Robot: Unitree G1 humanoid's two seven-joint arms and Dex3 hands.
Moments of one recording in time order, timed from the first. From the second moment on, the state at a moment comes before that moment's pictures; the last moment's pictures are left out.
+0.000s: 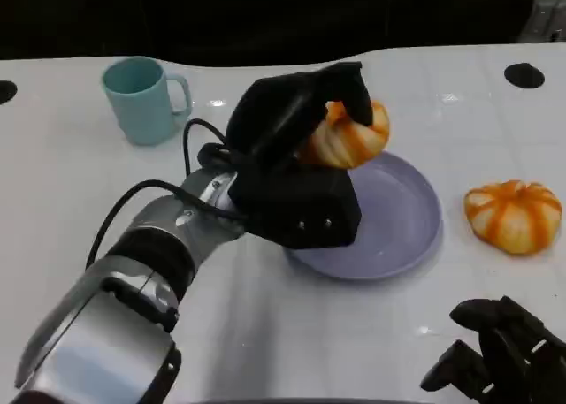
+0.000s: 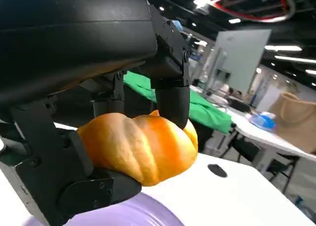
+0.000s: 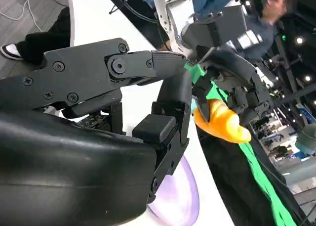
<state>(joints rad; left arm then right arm) -1.00 -0.01 -0.47 1.26 0.63 -0.64 0.44 0.45 0.03 -0.07 -0.35 0.63 0.23 0.41</state>
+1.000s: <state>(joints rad) -1.06 -0.10 -0.60 1.31 0.73 -0.39 0.16 0.47 0.04 -0.05 -0.36 0.62 0.22 0.40</state>
